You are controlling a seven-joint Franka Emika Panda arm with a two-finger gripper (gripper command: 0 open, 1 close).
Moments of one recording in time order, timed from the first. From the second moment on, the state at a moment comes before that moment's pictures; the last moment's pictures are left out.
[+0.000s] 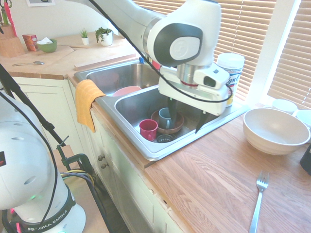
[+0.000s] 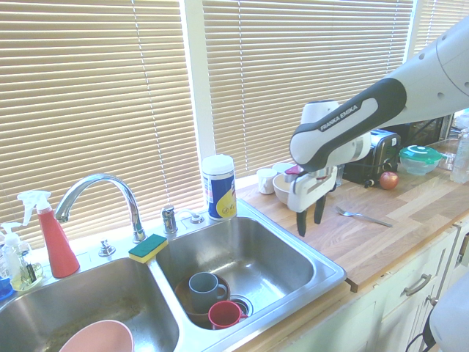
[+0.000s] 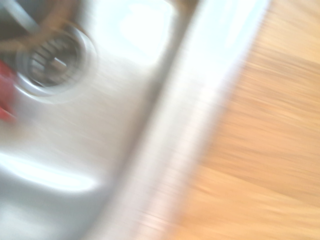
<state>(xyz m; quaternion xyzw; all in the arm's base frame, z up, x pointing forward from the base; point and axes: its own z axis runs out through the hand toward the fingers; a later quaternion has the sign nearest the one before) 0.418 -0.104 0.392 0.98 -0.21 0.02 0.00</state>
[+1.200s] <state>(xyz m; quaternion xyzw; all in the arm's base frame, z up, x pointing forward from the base) 0.460 -0.310 0.328 0.96 -0.27 0.01 0.02</state>
